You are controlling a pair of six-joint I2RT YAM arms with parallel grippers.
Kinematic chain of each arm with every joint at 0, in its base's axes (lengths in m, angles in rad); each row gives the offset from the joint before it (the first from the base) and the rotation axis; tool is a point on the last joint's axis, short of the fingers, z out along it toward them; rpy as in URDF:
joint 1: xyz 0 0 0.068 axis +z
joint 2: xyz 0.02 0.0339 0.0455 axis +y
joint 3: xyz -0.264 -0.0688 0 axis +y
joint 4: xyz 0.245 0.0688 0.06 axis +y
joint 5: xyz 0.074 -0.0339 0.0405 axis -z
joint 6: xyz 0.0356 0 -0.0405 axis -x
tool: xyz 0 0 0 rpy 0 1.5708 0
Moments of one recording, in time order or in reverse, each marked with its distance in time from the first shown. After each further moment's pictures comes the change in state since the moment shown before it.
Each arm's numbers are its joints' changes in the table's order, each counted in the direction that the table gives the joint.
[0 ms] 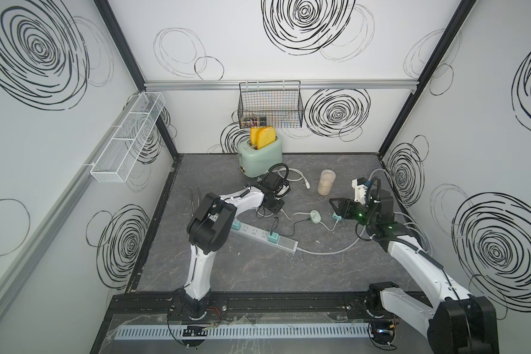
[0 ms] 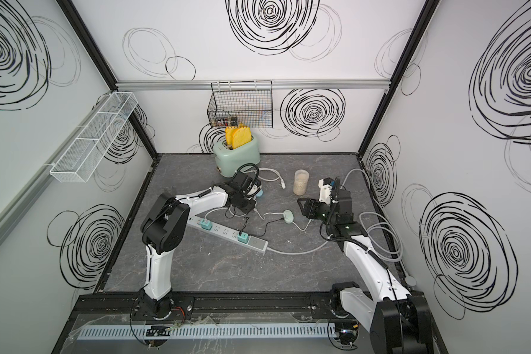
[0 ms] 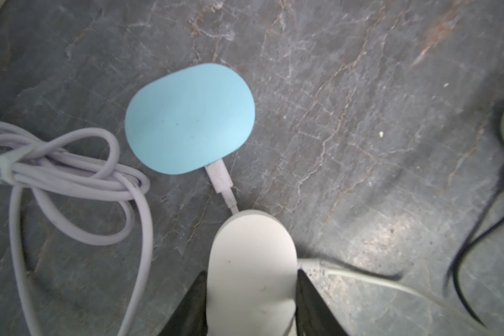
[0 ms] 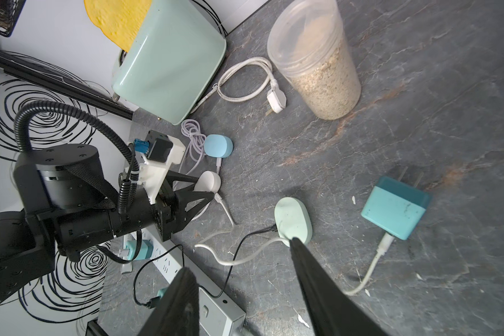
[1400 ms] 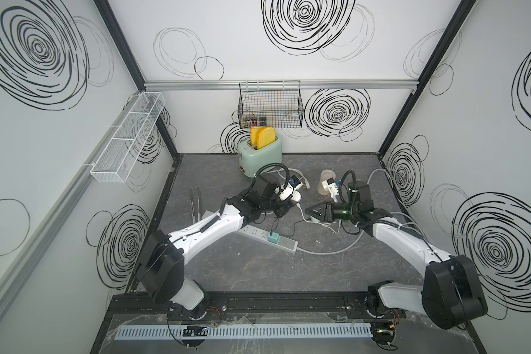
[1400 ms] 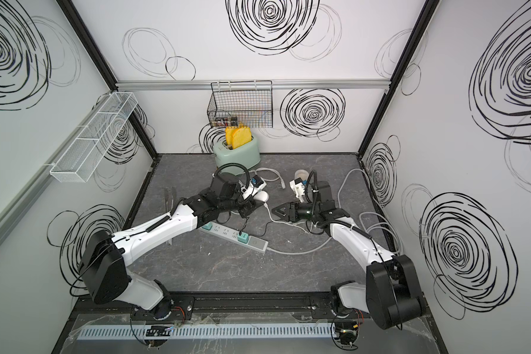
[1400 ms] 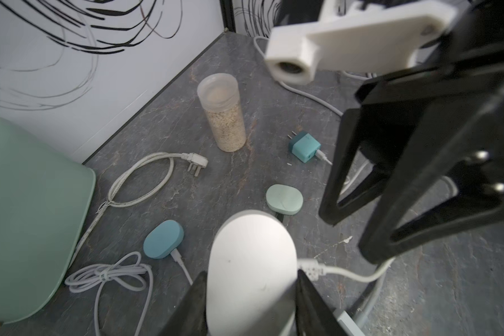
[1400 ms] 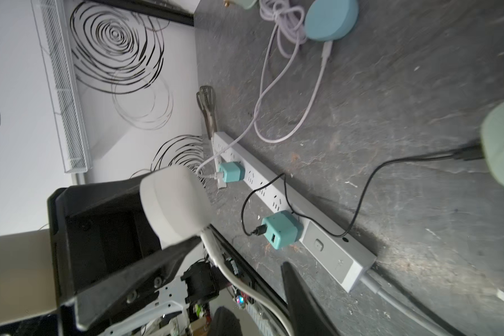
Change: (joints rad) left arm -0.113 -0.560 0.296 -0.236 0.140 -0.094; right arm 0.153 0.217 -0.133 0.019 -0.420 0.102
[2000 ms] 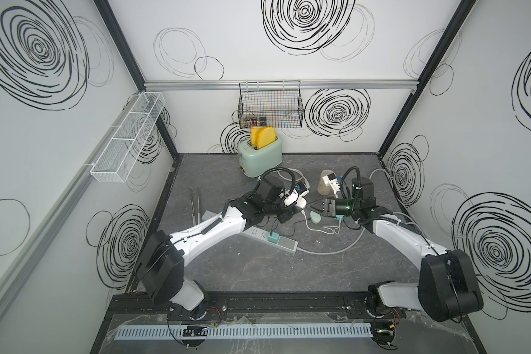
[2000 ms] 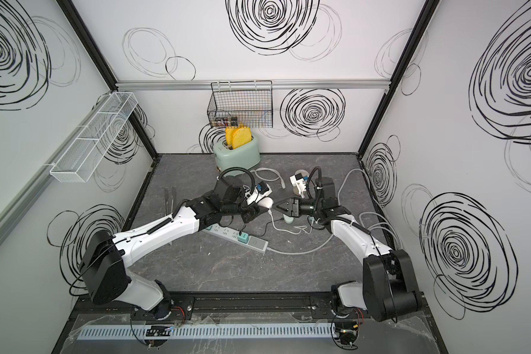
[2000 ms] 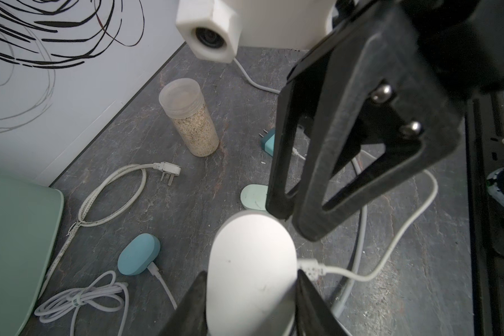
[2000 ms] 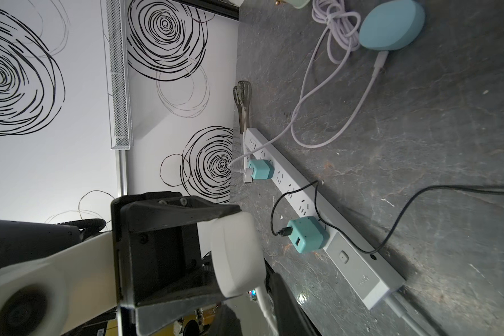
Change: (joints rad) left arm -0.081 -0.005 -0.003 0.036 0.047 -0.092; right arm -0.047 0.060 -0.008 -0.131 -0.237 -0.088
